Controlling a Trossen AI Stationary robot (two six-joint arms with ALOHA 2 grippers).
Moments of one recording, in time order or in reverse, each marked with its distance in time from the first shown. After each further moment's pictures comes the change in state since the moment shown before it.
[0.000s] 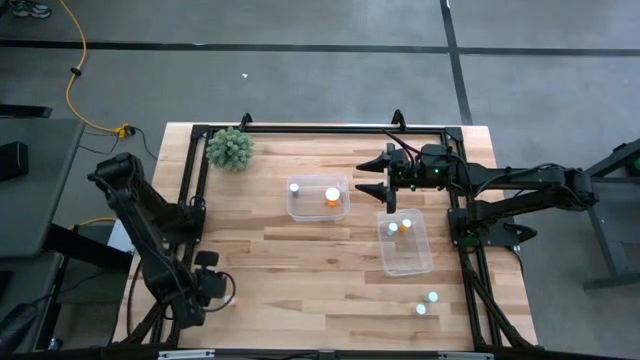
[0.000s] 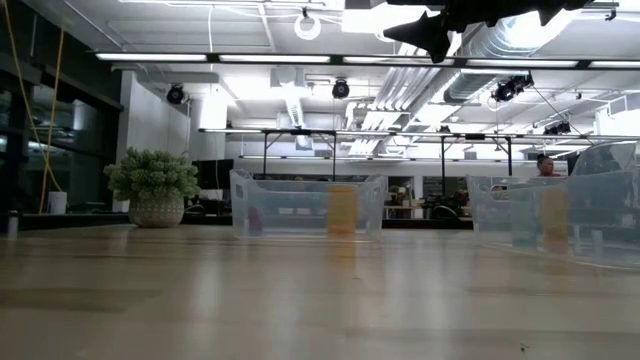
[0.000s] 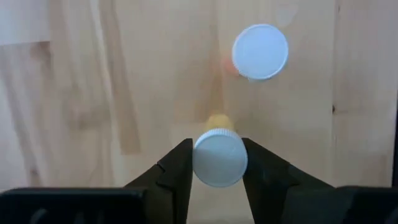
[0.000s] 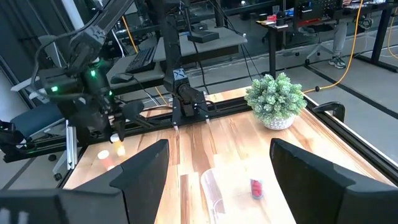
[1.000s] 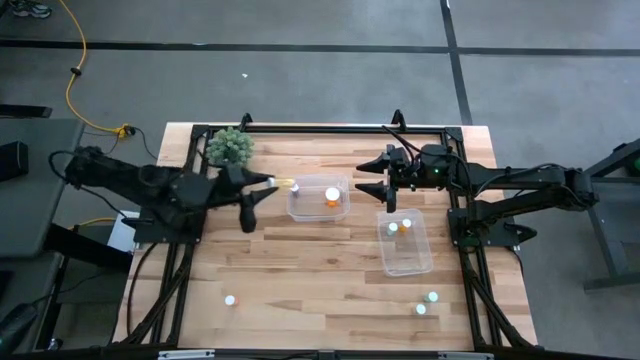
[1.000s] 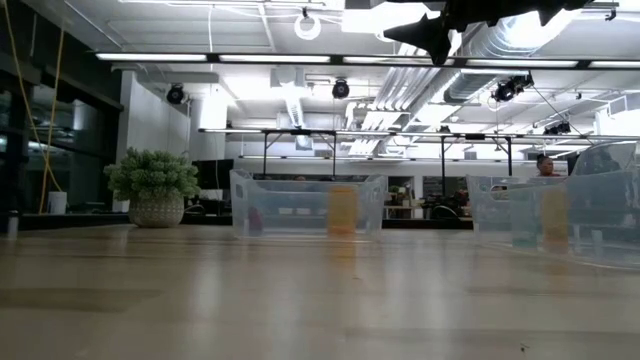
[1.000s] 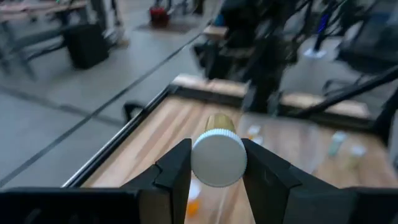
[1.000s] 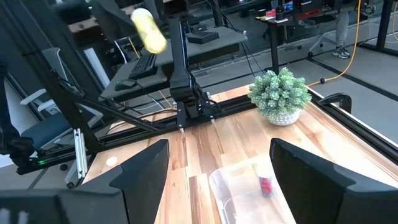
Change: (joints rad) left arm 0.770 -0.423 0.195 0.521 -0.488 0.792; right arm 0.000 0.000 0.000 0.004 -0.003 0.075
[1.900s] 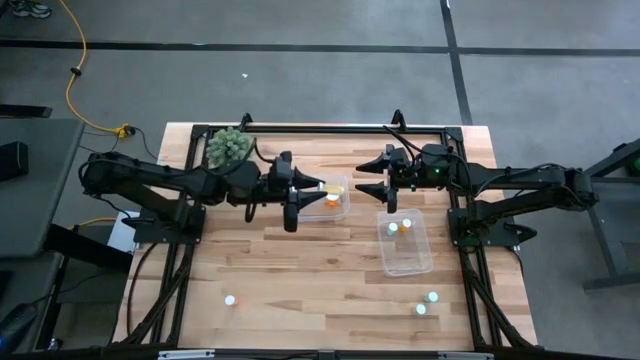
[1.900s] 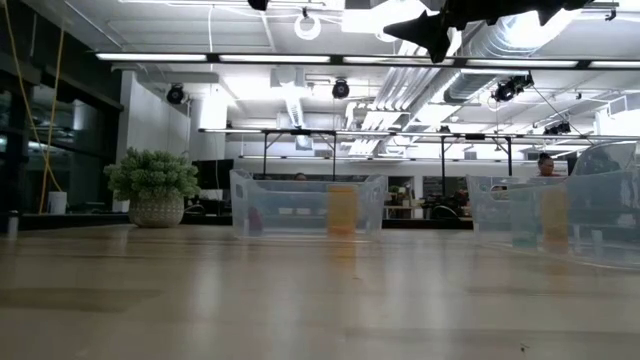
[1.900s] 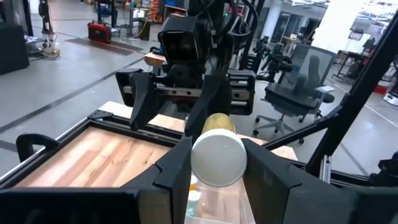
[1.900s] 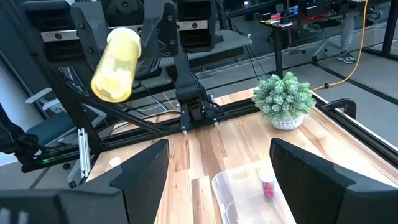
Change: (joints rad) left arm 0.215 0.301 0.000 0.519 0.435 -0.030; right arm 0.000 0.000 0.000 0.014 -0.017 -0.015
